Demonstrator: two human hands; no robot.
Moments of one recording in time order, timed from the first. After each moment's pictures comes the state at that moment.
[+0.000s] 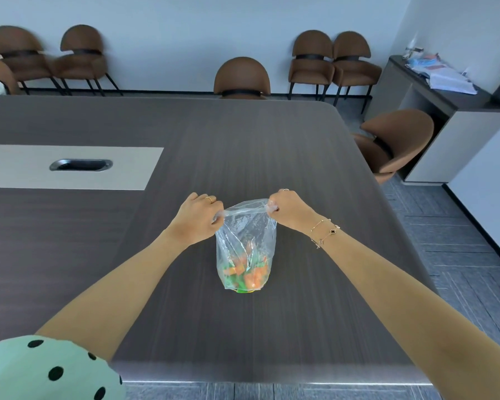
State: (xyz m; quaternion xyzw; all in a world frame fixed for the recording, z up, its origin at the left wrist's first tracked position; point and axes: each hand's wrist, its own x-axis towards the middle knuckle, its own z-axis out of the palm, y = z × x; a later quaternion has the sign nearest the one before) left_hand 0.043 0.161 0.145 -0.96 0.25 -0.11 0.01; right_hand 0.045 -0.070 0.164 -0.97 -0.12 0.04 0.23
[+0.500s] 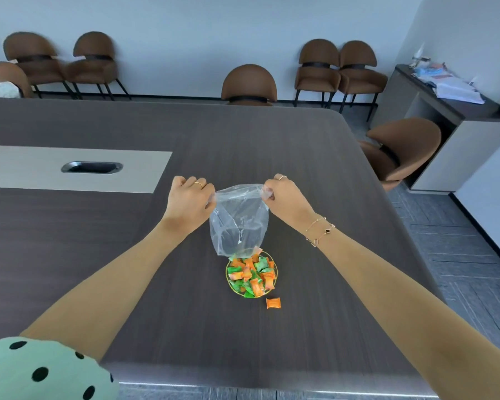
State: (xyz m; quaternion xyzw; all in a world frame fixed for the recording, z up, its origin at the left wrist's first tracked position) left_hand 0.060 0.191 0.165 -0.94 0.19 -0.28 0.07; right_hand 0.054 -0.038 0.189 -0.96 -0.13 -0.09 0.23
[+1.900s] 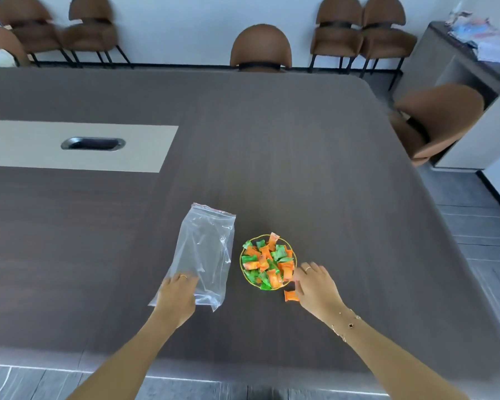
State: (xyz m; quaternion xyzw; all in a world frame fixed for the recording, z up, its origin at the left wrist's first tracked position) left_hand -0.047 0.256 -0.020 -0.99 0.03 0.13 -0.01; right_hand -0.041 -0.063 -0.020 -0.99 -0.13 0.03 0.06
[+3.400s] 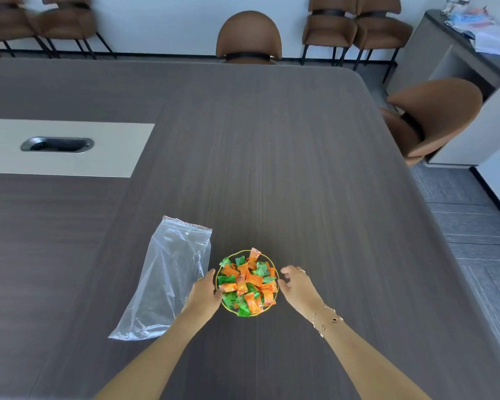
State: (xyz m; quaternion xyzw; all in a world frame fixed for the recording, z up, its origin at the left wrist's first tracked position) left_hand 0.022 0.146 -0.040 -0.92 -0.09 0.21 -0.31; right_hand 0.025 -0.082 -0.051 -0.91 0.07 0.19 0.36
